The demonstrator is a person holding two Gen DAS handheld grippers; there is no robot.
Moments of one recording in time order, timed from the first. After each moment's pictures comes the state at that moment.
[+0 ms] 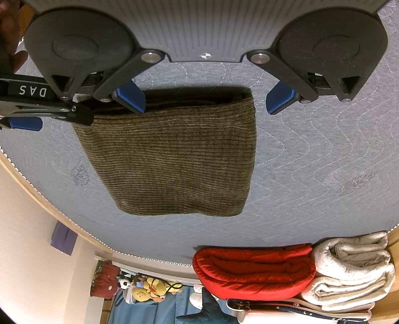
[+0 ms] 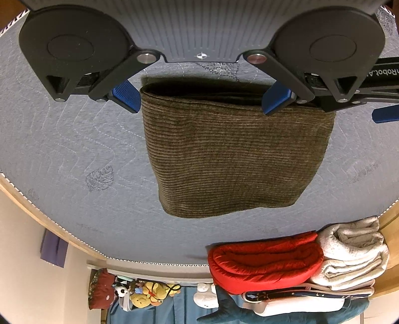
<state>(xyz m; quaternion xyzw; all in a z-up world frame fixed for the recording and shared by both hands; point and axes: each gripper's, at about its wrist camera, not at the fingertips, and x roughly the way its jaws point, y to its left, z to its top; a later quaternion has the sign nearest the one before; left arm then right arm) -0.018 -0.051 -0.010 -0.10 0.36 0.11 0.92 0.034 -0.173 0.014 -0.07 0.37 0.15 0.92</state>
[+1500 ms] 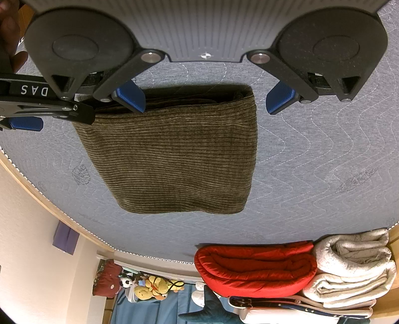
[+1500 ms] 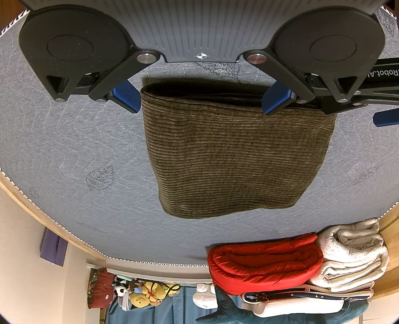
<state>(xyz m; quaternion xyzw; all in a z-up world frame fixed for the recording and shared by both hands) -0.016 -0.052 -0.012 -0.09 0.35 0.11 0.92 0.033 -0.170 0.014 -0.07 0.37 0.15 0.92</state>
